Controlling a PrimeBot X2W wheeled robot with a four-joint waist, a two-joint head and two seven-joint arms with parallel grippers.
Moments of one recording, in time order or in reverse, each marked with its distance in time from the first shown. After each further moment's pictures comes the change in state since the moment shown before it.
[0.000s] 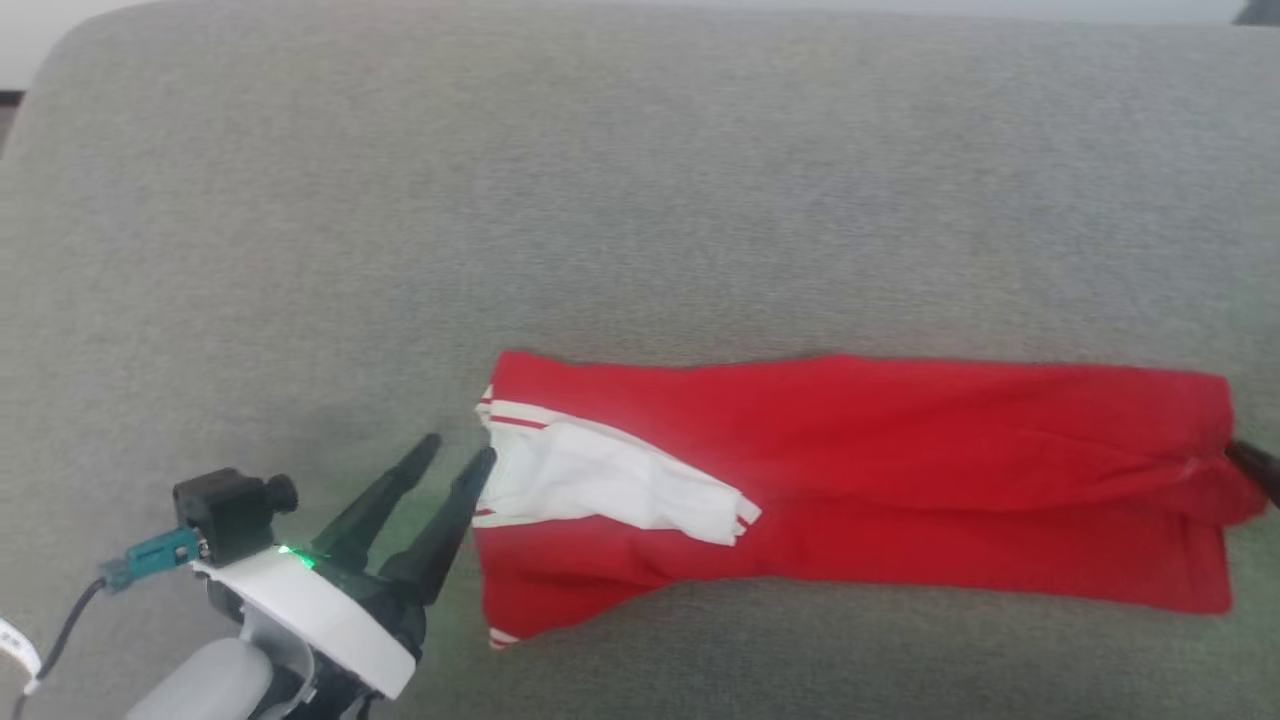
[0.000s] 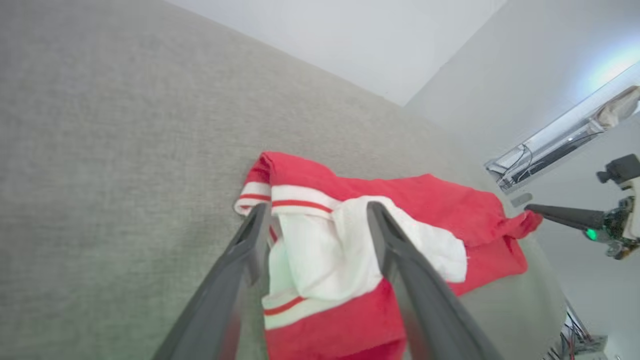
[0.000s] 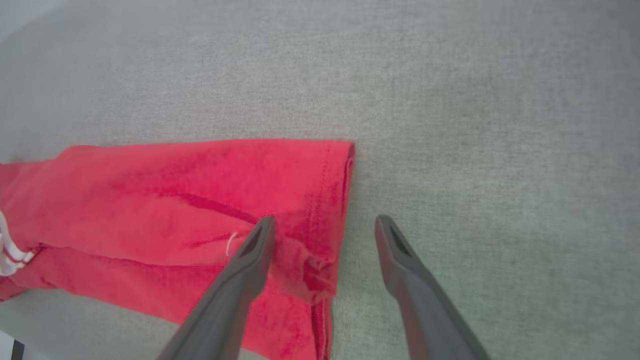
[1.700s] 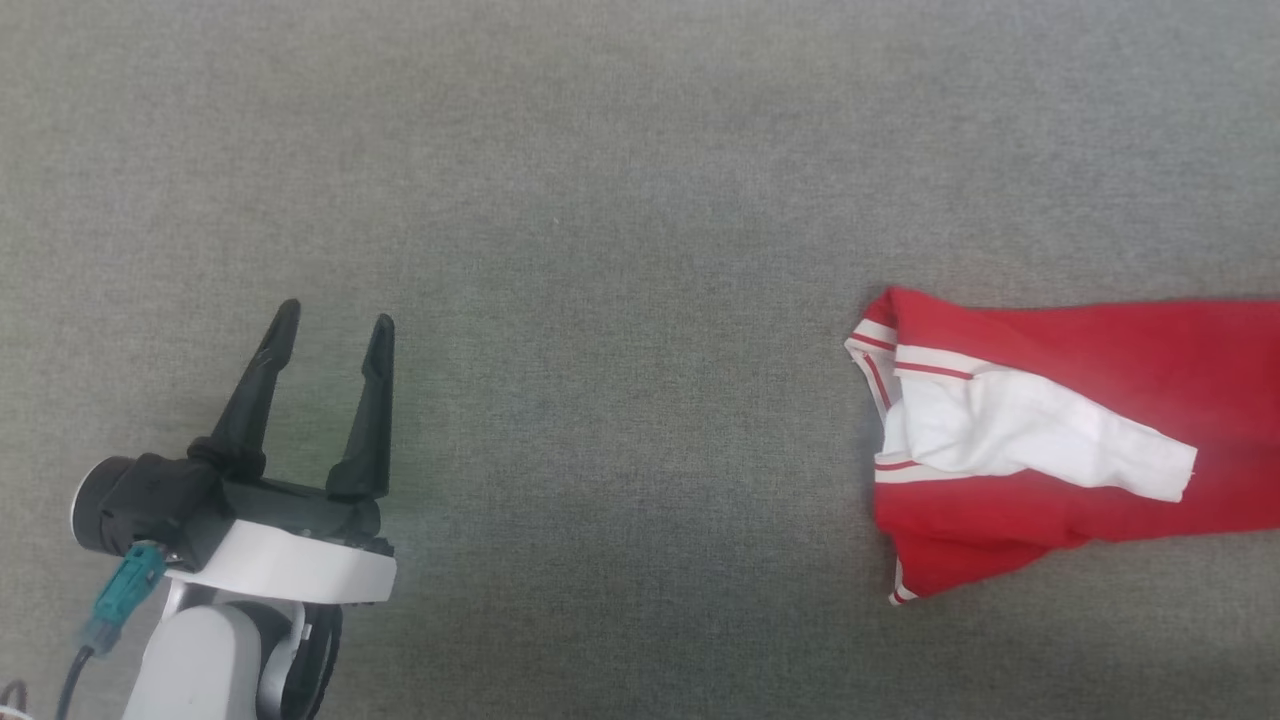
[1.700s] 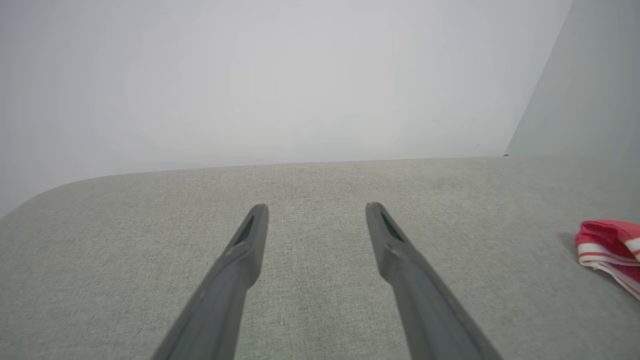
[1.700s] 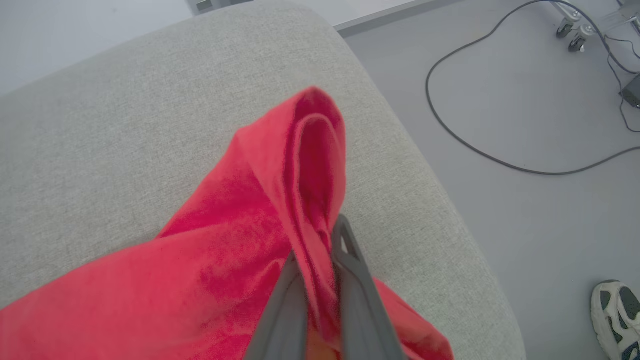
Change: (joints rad) left arm 0.129 -0.455 0.673 -0.059 0.909 0.000 0.000; right arm -0.290 0.084 -0.514 0.287 -0.464 0.000 0.096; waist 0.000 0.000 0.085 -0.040
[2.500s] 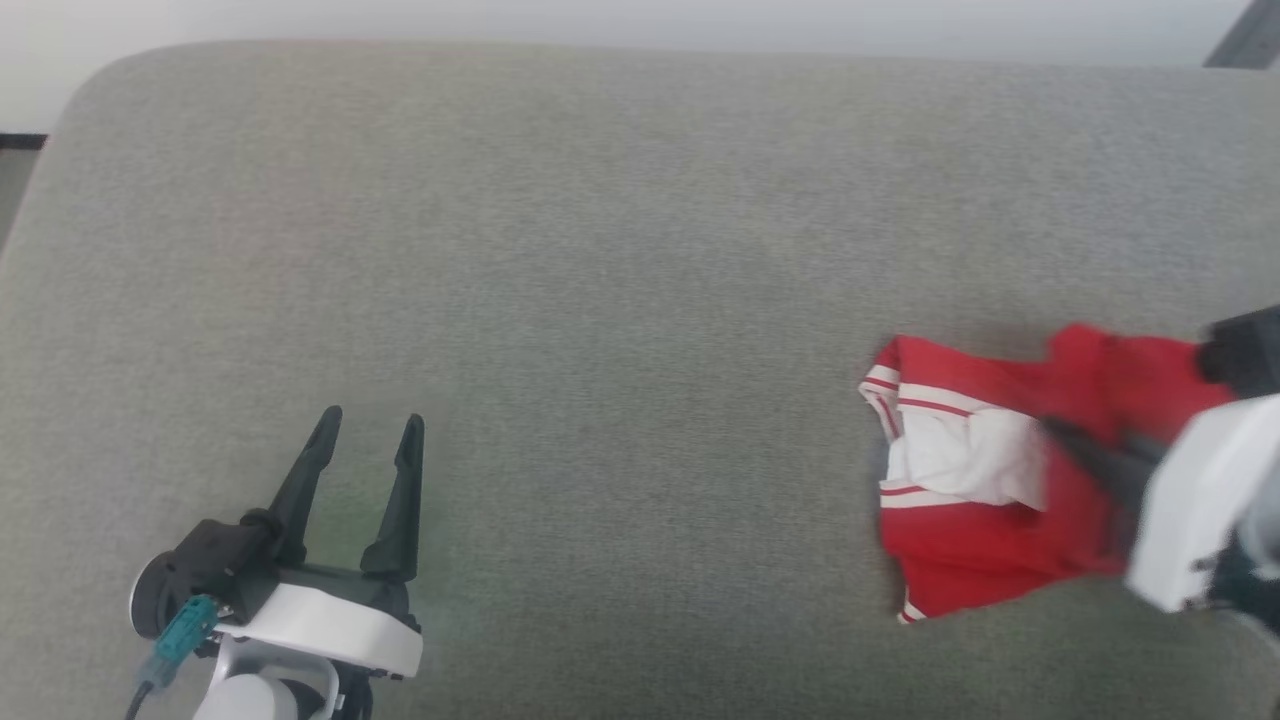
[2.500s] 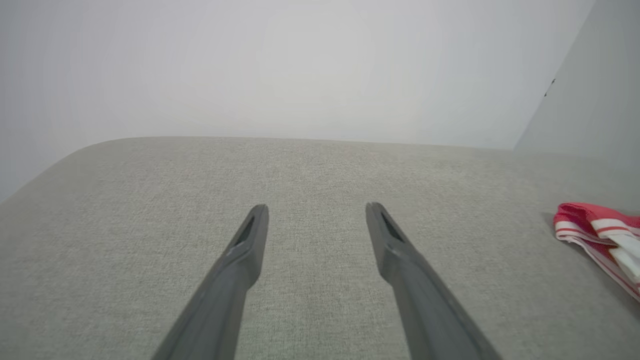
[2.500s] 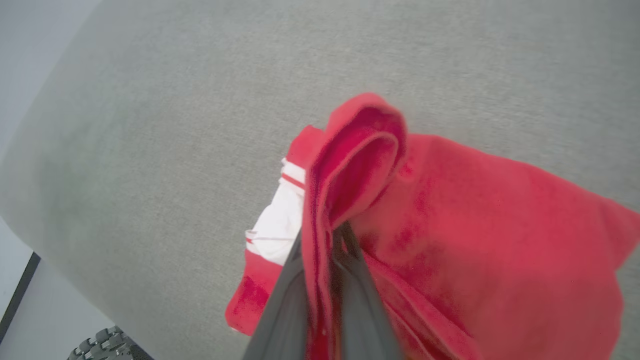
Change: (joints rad) left arm 0.091 -0.033 -0.016 0.107 -0.023 0.000 0.000; right arm 0.169 0.157 0.627 -0.492 0.203 0.000 0.138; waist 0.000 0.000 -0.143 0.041
